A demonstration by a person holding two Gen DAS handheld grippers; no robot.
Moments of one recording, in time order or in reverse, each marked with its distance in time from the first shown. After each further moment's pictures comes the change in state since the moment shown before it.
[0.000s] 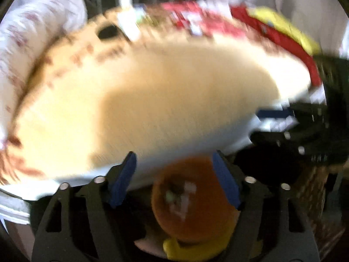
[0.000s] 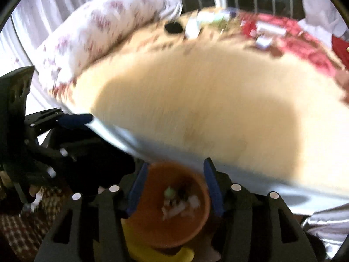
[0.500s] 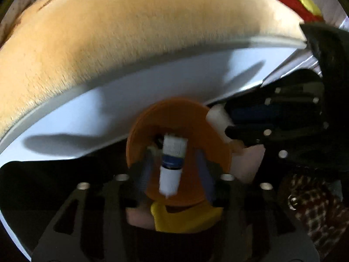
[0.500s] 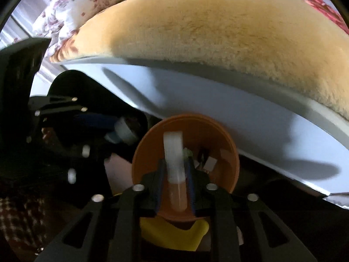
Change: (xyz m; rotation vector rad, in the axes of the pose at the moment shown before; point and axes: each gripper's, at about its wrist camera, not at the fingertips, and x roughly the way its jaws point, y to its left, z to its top) left arm 0.064 -0.023 -0.067 0.060 0.372 -0.094; right arm 0.066 0.033 -0.057 -0.010 0.283 0.081
